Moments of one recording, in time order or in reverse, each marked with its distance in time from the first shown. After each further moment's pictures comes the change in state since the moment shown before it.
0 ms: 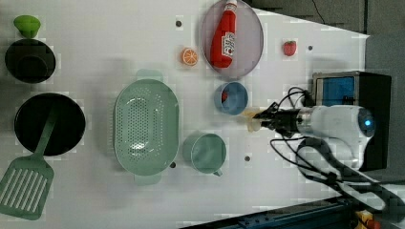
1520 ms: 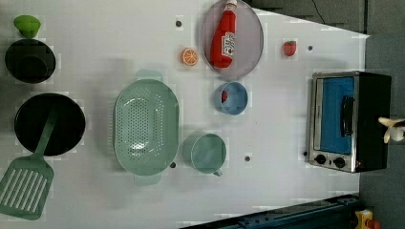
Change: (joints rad) arm -0.092 -0.123 -0.586 0.521 -0.141 -0.611 -0.496
